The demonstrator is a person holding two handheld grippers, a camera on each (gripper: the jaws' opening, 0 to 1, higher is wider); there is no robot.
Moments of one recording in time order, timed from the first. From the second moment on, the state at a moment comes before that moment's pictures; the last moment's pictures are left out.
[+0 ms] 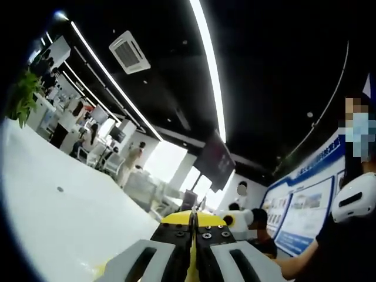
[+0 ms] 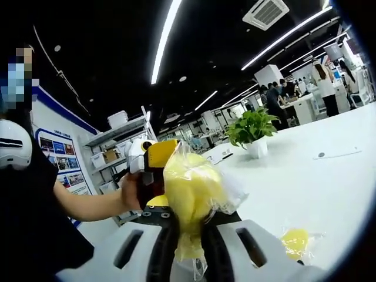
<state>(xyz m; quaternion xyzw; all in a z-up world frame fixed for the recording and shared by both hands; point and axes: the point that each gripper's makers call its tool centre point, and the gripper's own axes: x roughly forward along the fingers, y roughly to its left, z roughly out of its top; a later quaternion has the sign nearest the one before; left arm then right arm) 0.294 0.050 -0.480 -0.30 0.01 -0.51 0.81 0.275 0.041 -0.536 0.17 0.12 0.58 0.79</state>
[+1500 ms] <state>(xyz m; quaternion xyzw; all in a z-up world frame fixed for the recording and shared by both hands) 0.336 0.084 -0.581 -0.40 0.09 -0.37 0.83 0.259 -0.079 -0.642 0.02 0.14 0.33 0.93</state>
